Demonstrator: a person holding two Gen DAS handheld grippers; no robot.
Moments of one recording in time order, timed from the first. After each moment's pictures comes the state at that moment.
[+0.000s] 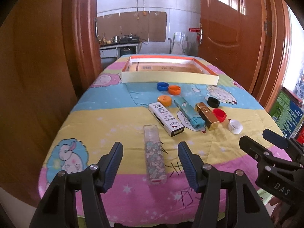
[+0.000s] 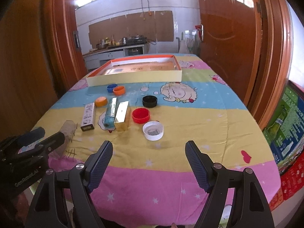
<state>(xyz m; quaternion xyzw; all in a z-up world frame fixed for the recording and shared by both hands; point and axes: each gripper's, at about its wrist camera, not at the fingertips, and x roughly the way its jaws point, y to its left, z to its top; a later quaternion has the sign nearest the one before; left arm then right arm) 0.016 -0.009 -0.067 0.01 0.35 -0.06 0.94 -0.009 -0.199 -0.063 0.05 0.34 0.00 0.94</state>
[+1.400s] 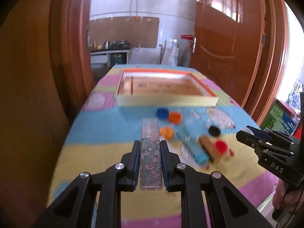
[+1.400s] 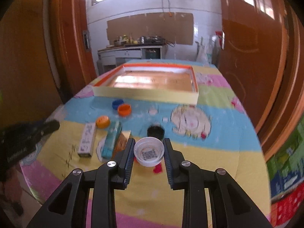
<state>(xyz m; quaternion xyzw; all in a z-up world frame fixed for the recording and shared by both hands) 0.073 0.011 -0.021 0.00 0.32 -0.11 0.94 0.055 -0.210 -0.030 0.00 0.33 0.08 0.94</state>
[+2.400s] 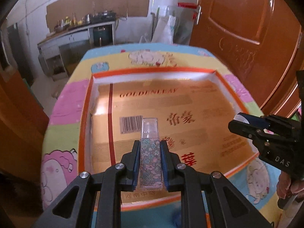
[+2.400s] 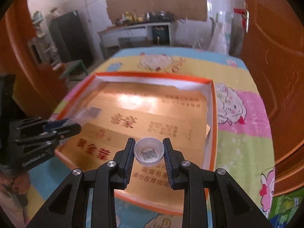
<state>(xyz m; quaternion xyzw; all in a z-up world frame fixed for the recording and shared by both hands) 0.351 -0.032 -0.053 0.03 0.46 -0.14 0.88 0.333 -0.248 -0.048 0.02 0.44 0.12 0.89</state>
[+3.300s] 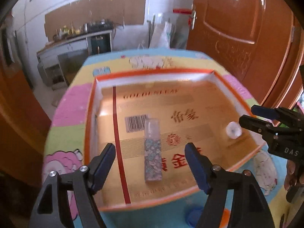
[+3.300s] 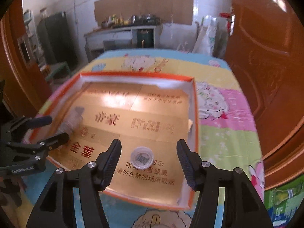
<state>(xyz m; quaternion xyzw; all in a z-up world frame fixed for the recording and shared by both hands) 0.329 -0.021 -0.050 0.04 0.41 -0.16 0.90 0.305 -0.255 -0.041 0.00 0.41 0.05 0.91</state>
